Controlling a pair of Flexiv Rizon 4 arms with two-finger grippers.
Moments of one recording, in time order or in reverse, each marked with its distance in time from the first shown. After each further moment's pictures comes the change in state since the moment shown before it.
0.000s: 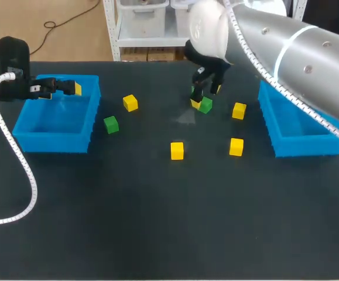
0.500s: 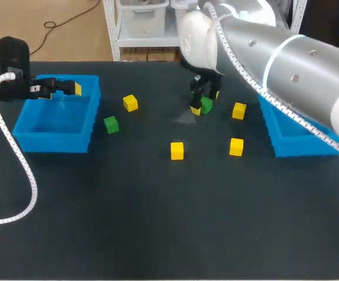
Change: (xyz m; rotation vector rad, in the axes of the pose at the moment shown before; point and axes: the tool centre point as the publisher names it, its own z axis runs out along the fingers) left arm 0.000 0.000 0.000 0.000 0.000 0.000; right arm 0.004 0.004 0.016 0.049 0.064 -0.013
